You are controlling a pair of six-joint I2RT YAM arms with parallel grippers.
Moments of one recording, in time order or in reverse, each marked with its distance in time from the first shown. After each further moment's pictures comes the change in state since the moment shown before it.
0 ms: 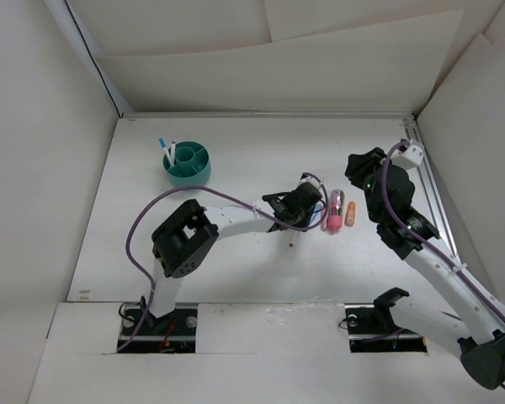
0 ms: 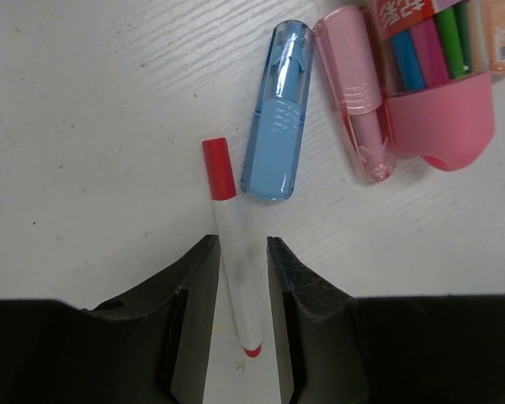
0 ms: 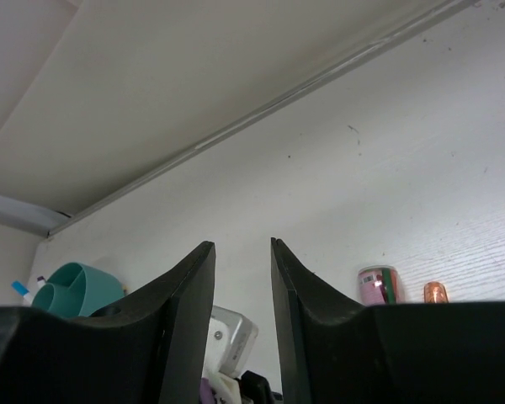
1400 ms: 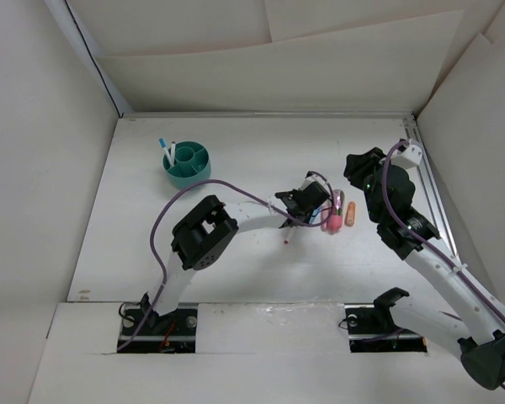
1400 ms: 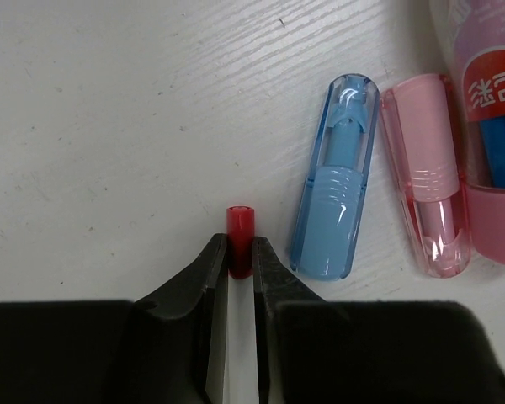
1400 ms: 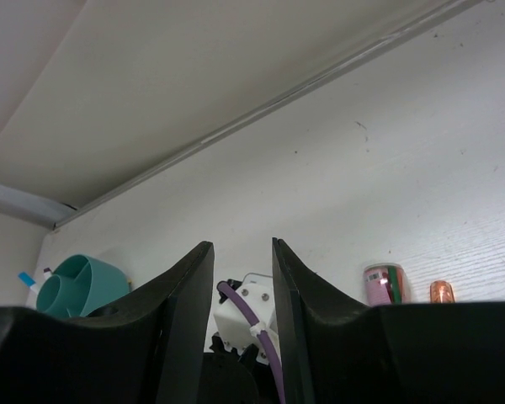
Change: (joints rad) left arm 0.011 0.190 0.166 -0.045 -0.126 0.048; right arm 0.000 -0.002 0.000 -0.001 -0.026 0.000
